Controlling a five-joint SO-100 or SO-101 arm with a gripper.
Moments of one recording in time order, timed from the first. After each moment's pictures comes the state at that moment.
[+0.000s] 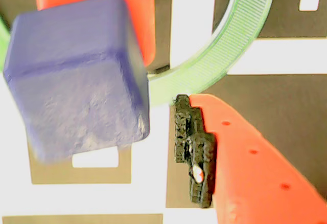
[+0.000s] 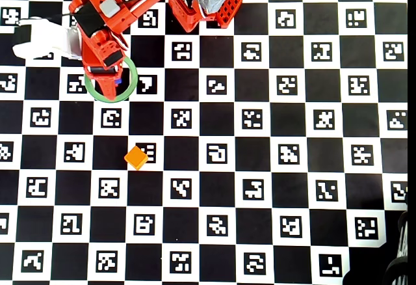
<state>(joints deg) 57.0 99.7 108.8 79.0 -58.3</state>
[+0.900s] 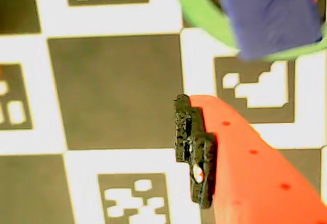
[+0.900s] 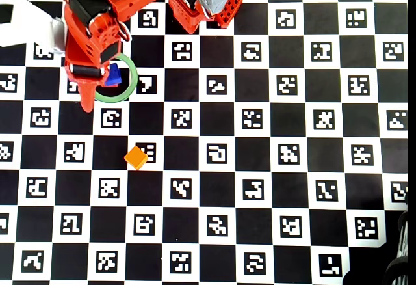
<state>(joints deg) 47.6 93.5 75.1 97.5 -42.2</state>
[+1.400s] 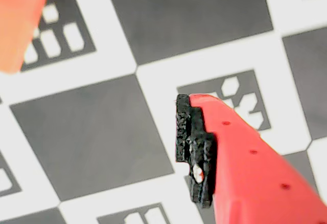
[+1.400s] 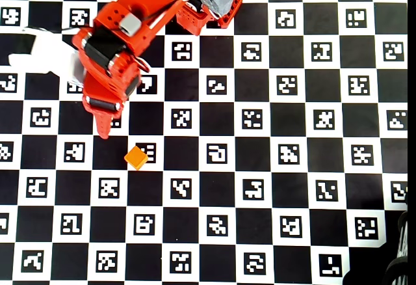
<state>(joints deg) 33.0 86.9 74.4 98.3 -12.3</state>
